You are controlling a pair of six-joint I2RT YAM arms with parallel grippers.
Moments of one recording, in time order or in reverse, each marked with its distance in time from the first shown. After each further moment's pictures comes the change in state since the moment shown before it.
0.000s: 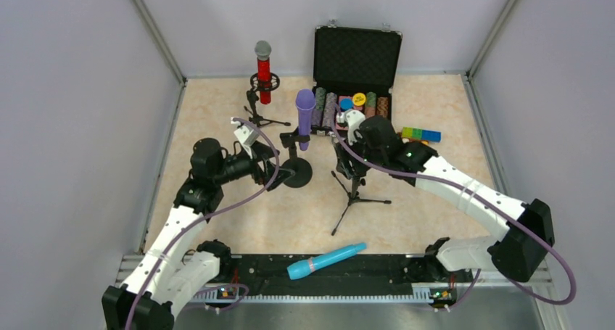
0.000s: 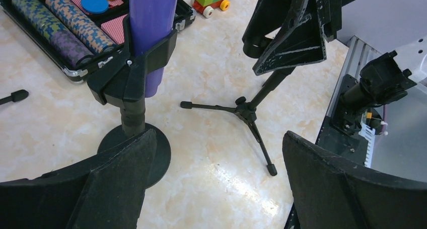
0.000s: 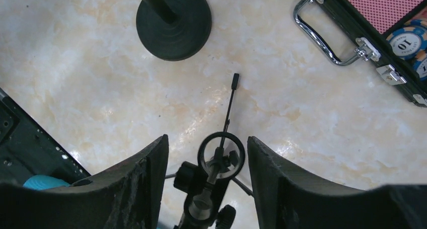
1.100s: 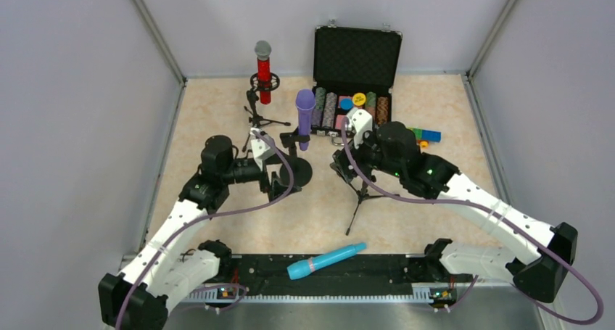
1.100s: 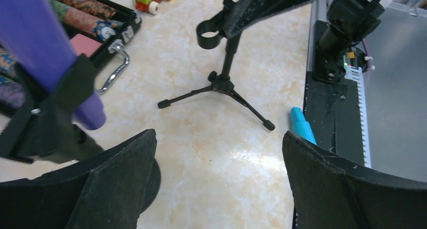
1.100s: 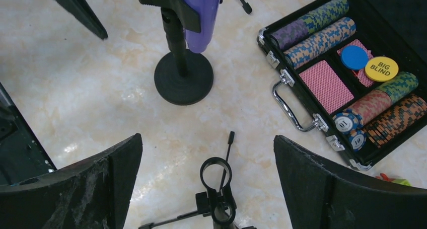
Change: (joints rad) left arm -0.079 0.064 0.046 -0.055 0.172 0.277; right arm 0.082 -0.158 -0.035 0.139 0.034 -0.203
